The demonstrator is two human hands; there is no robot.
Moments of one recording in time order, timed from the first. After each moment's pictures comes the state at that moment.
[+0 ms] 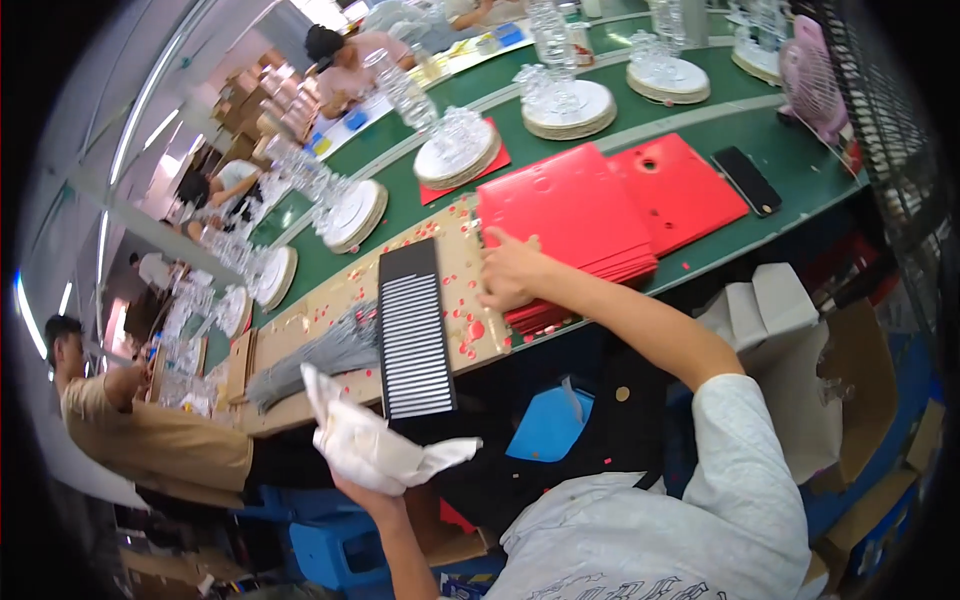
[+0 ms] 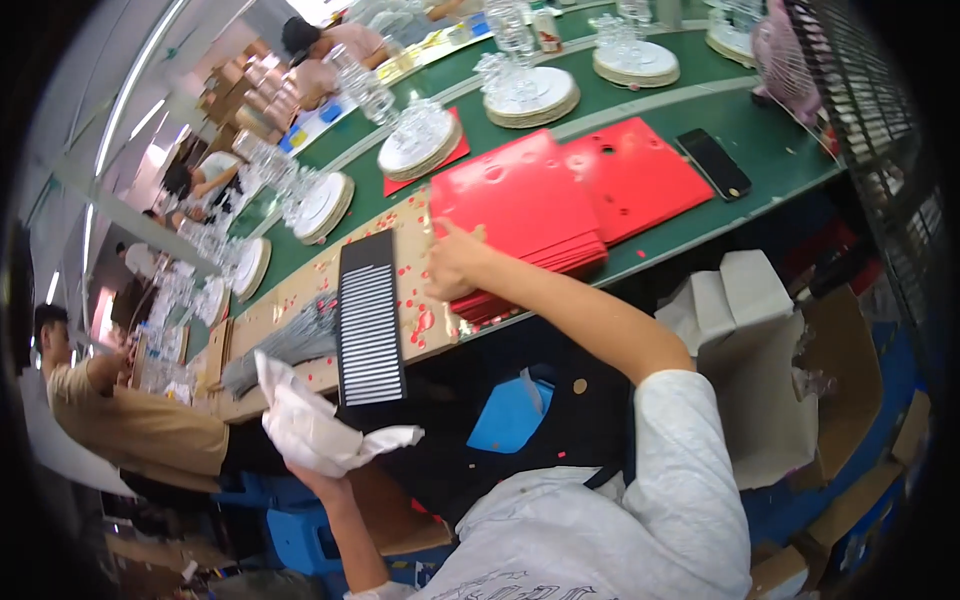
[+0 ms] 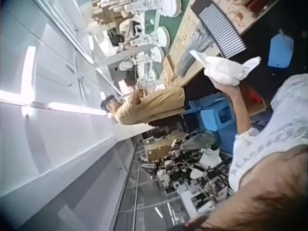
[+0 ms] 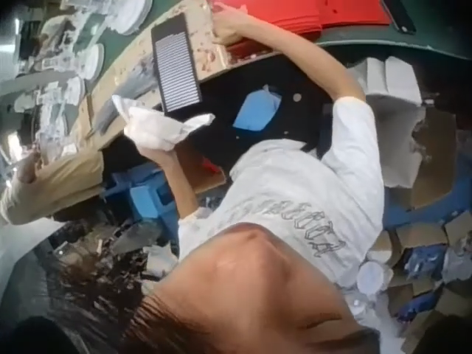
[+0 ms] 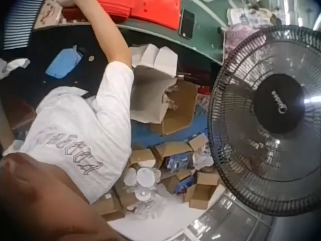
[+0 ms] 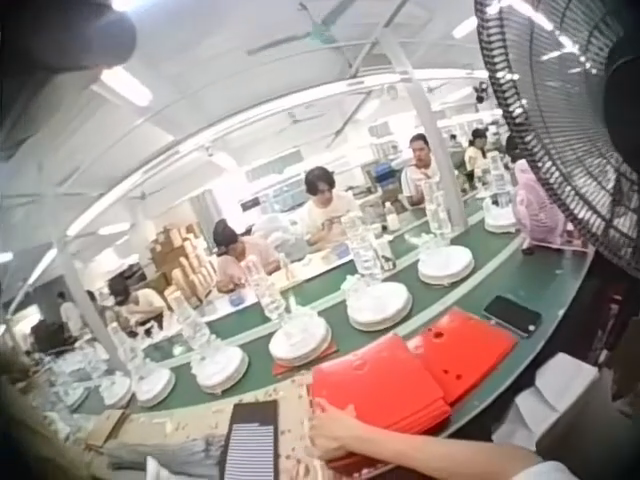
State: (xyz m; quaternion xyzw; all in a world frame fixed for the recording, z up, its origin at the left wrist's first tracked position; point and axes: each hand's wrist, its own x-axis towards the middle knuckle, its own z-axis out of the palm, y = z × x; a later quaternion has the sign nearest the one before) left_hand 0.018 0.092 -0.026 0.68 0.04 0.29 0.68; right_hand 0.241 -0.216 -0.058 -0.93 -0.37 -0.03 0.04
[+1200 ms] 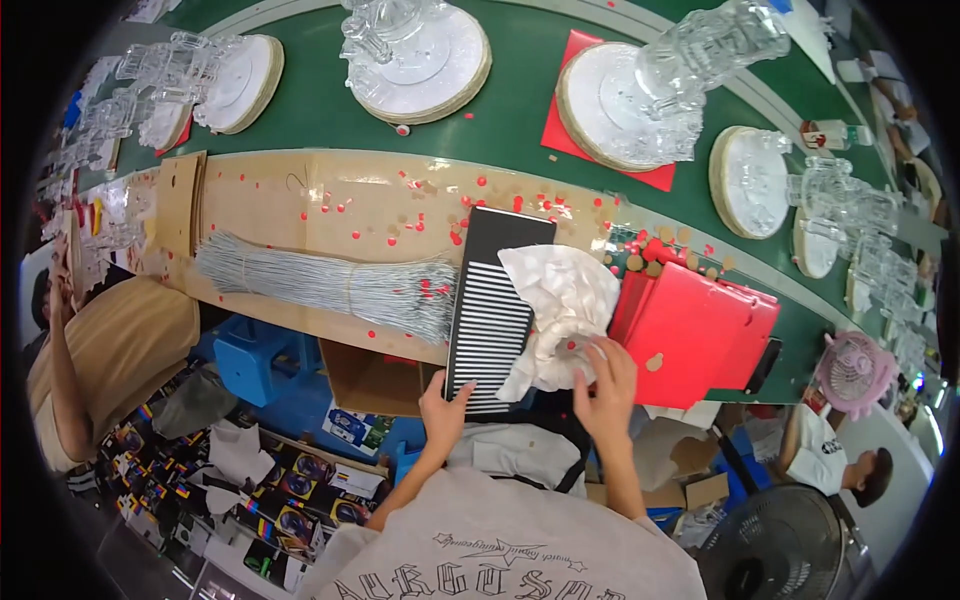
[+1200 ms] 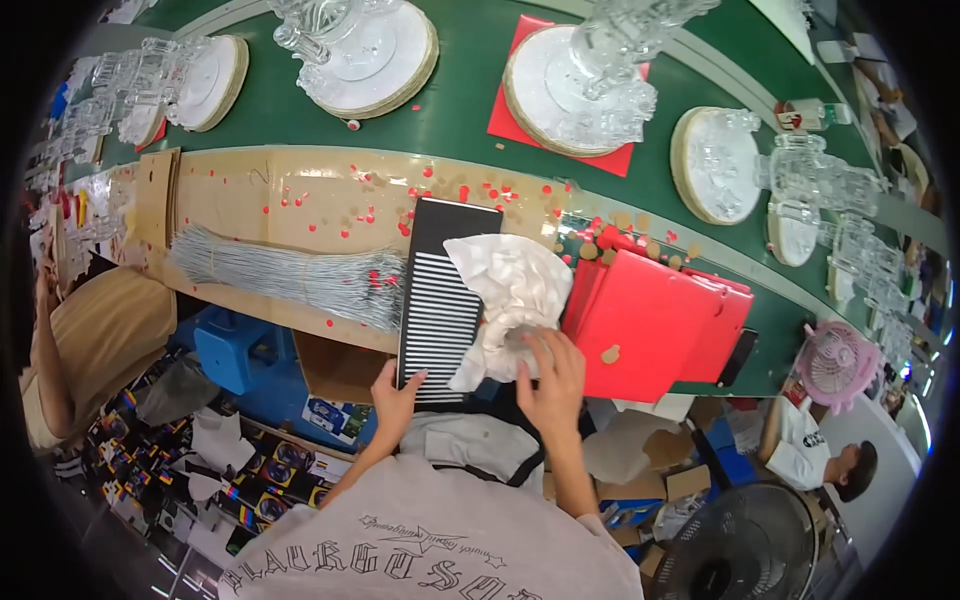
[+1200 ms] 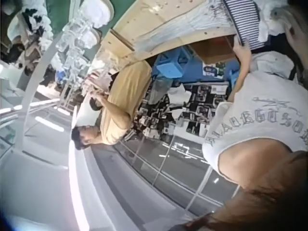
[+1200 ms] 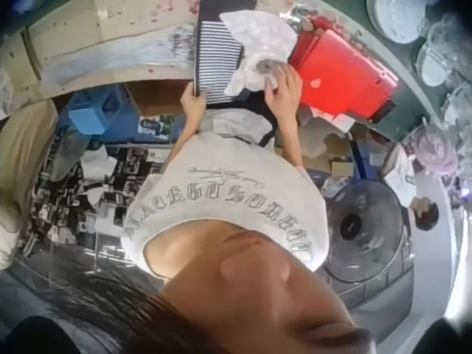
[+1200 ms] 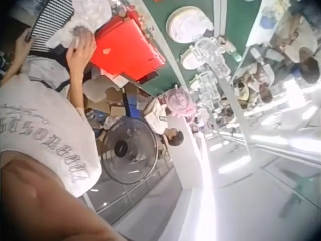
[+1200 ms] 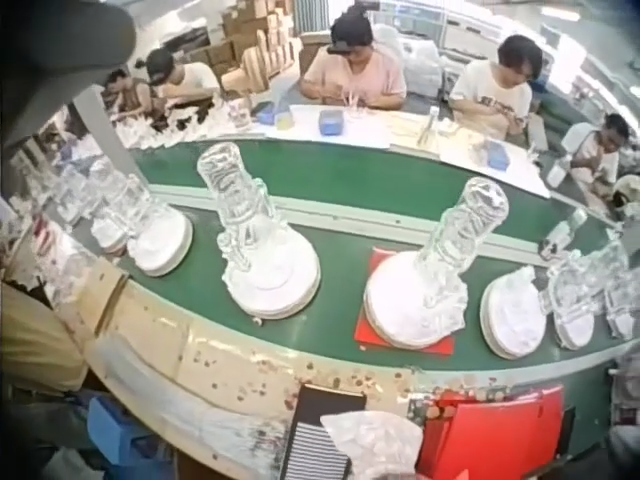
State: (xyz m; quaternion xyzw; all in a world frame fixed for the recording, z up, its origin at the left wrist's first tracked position) left_hand 0.116 0.067 -0.015 0.72 0.42 -0.17 0.52; right_hand 0.220 -0.172 0.038 -0.95 -0.05 0.07 0.31
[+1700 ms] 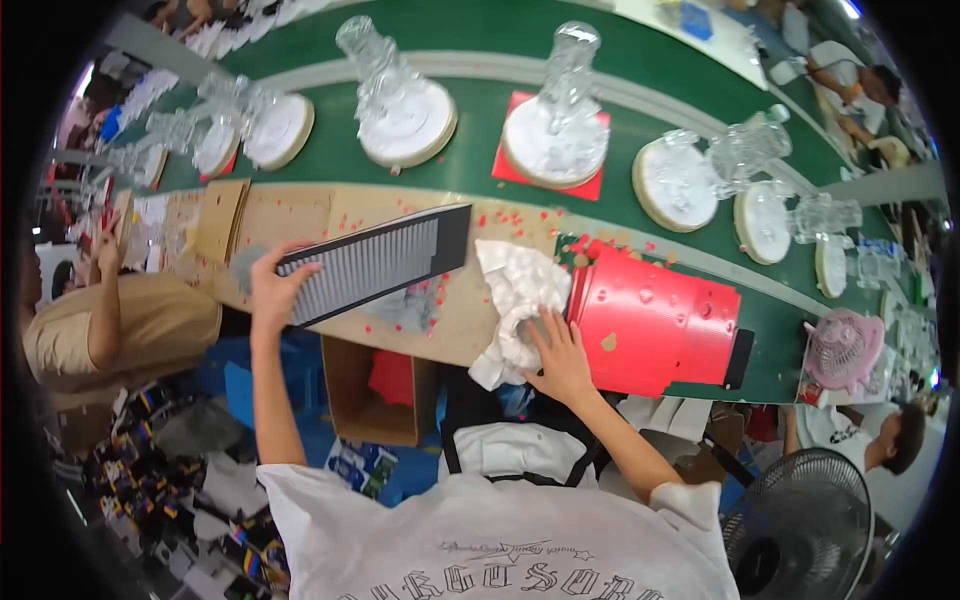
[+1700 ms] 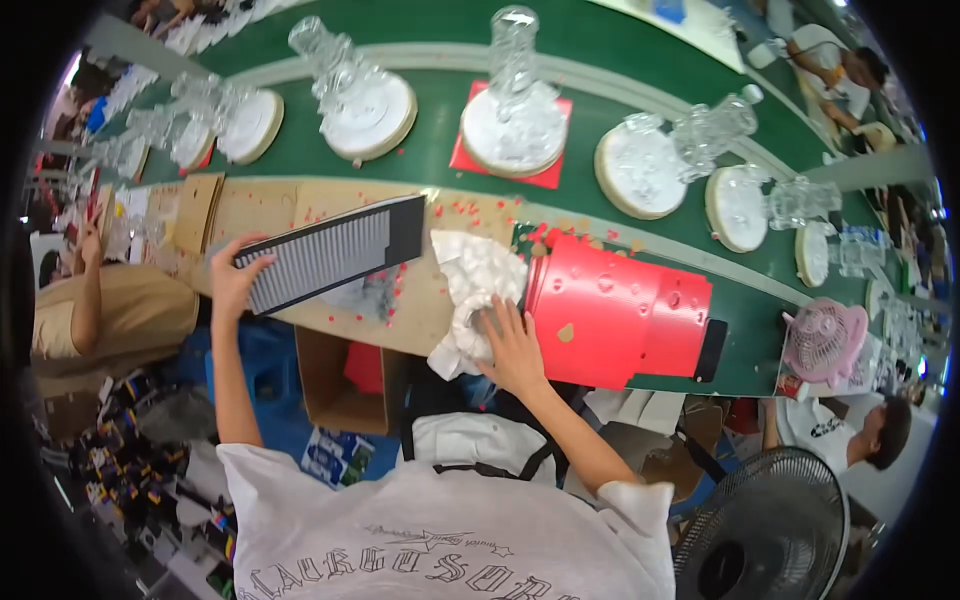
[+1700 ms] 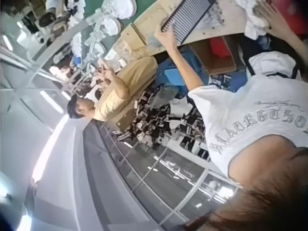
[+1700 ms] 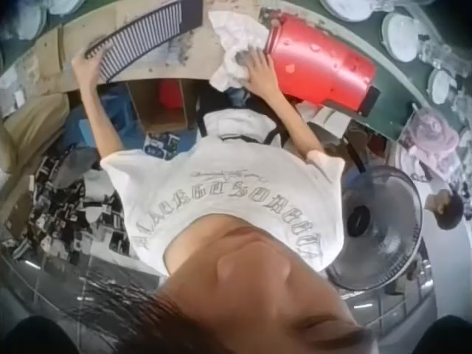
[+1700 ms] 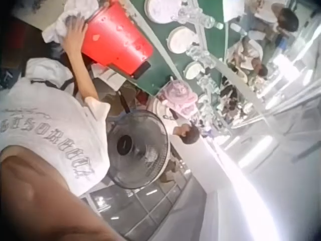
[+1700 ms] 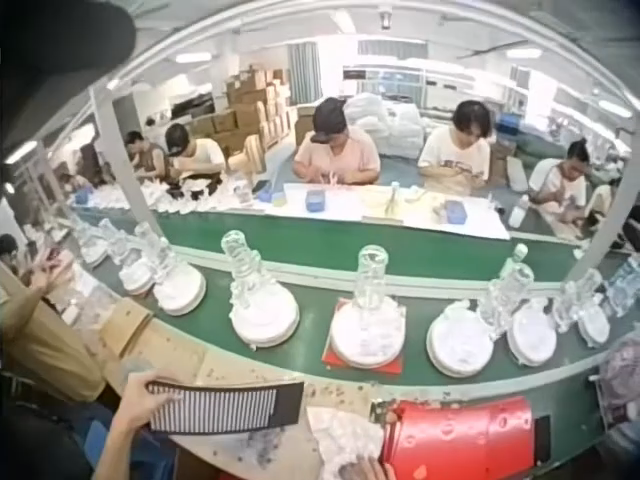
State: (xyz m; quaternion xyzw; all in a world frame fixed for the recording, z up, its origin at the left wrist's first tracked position) left_hand 0.298 0.242 0.148 0.91 0.14 0.00 0.40; right_hand 0.215 -0.202 0.008 -0.94 -0.25 0.16 0.18
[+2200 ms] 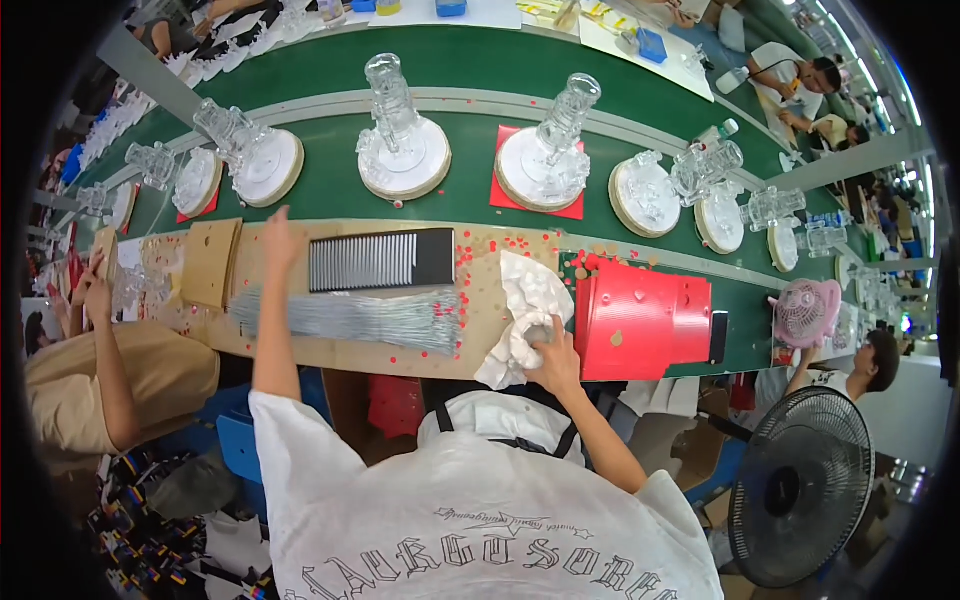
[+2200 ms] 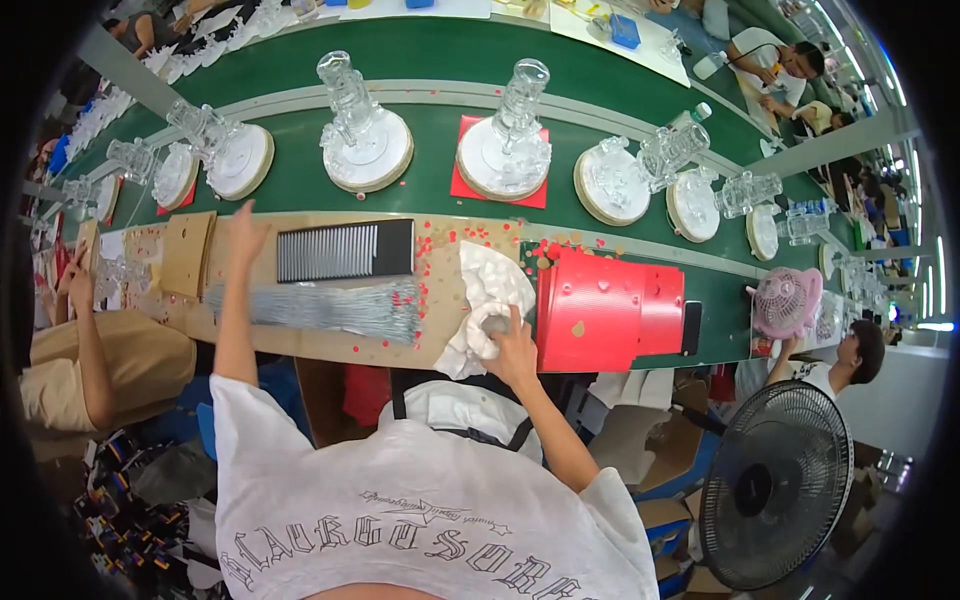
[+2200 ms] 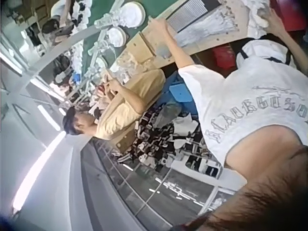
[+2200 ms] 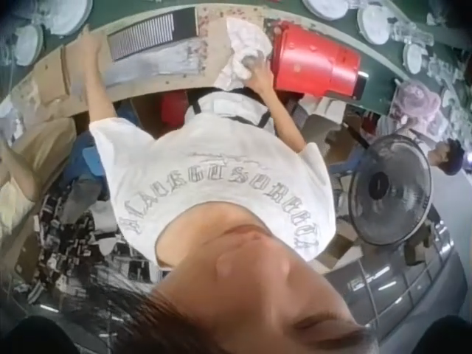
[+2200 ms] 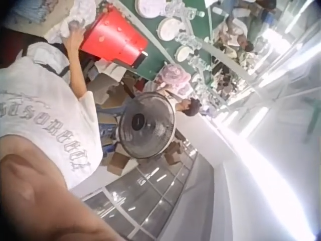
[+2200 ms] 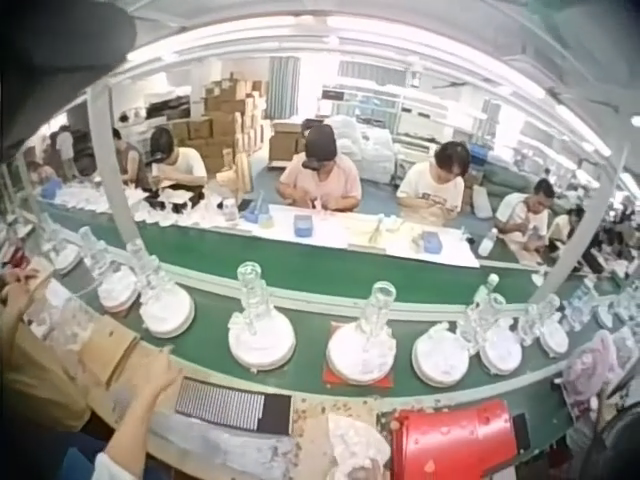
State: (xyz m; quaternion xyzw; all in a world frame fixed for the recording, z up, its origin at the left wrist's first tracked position) left_hand 0.420 0.396 0.002 0.98 0.06 0.10 0.16; right_hand 0.194 -0.141 -0.001 -0.97 -0.05 0.12 0.19
